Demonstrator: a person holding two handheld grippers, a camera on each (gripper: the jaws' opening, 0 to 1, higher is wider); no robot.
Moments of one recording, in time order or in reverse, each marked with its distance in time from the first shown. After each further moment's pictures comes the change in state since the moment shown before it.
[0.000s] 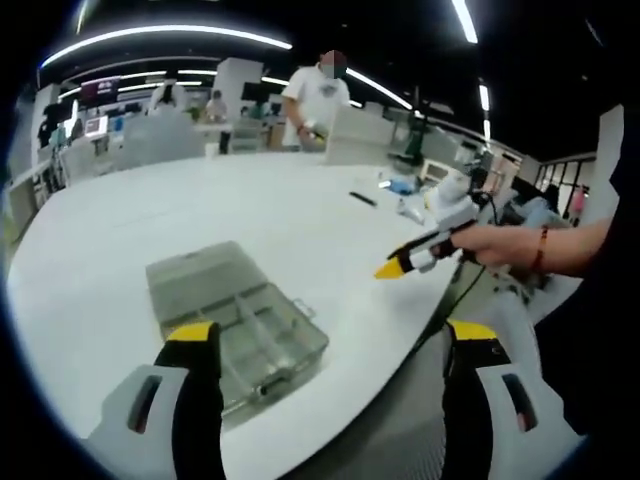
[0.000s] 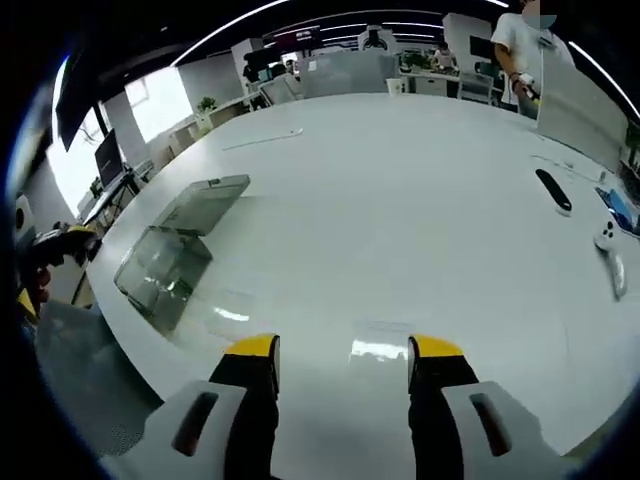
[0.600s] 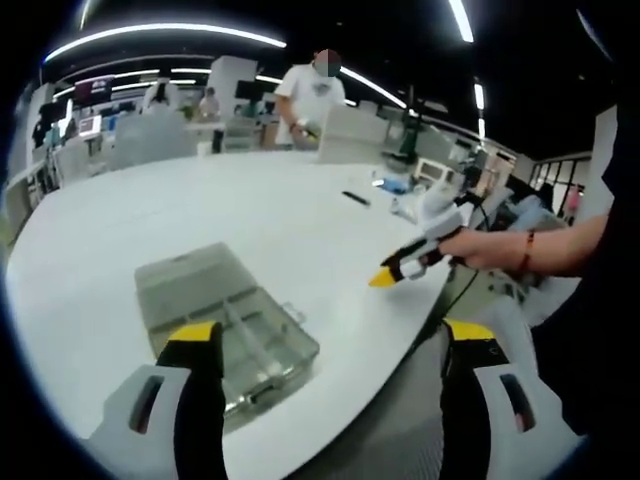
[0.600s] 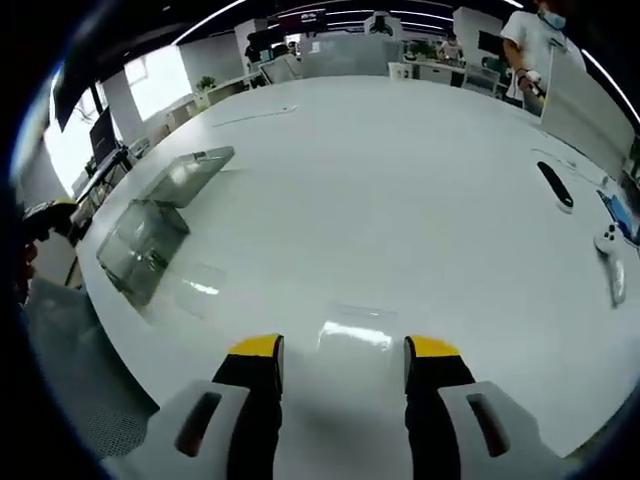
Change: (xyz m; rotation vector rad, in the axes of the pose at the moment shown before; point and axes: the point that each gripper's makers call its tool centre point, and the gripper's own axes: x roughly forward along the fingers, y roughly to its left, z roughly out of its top) left arm 0.010 -0.007 0.001 0.000 0.008 -0.030; right arm 0.014 -0.017 -0.019 -0.058 0.084 -0.023
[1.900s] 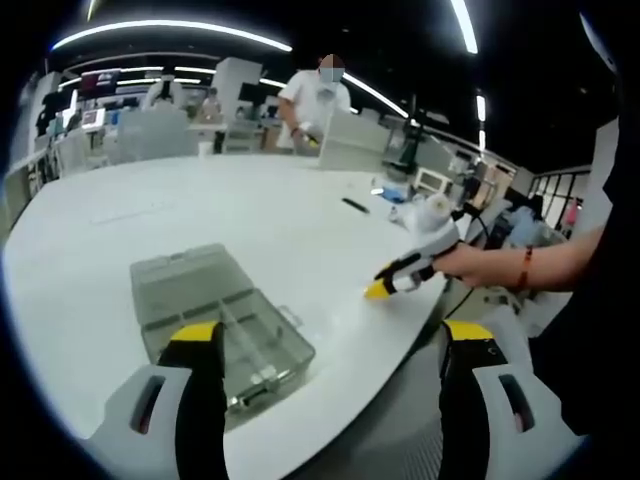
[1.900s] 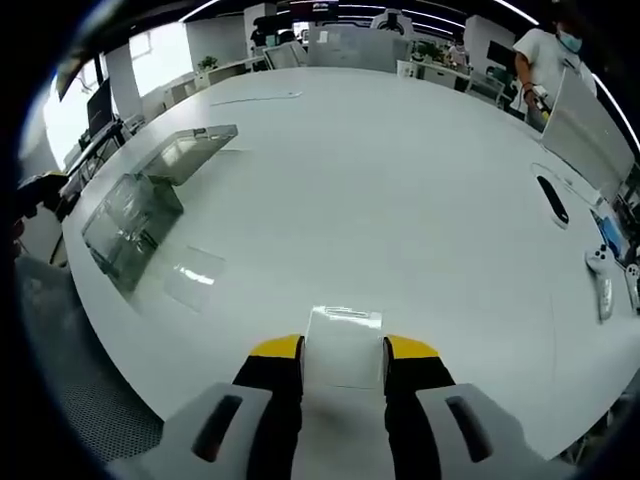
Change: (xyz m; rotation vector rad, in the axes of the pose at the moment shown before) left arm 0.000 -0.002 0.001 -0.042 -0.039 -0.012; right arm -0.005 0.009 0.000 -0.064 0.021 -0.071
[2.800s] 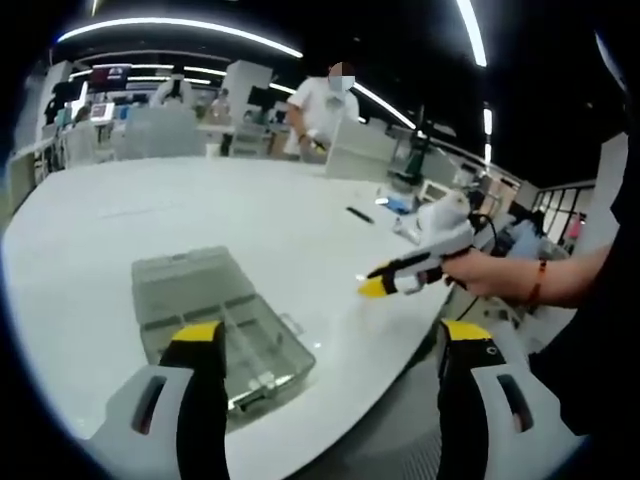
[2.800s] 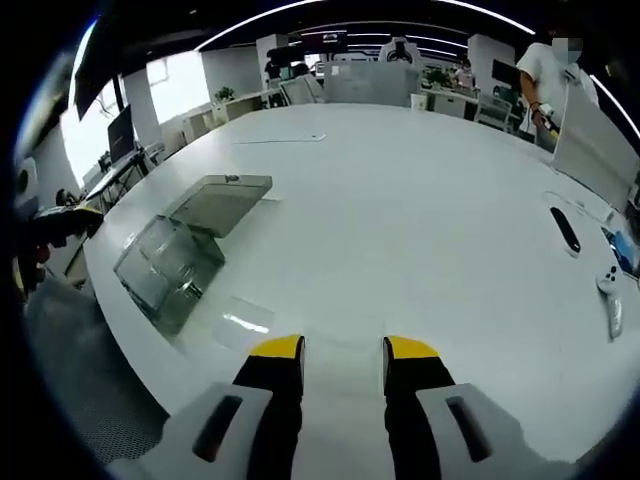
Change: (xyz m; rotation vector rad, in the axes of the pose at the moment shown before) left arm 0.004 0.005 0.005 -0.047 -0.022 0.016; right arm -0.014 0.033 0.045 0.003 -0.148 0.087
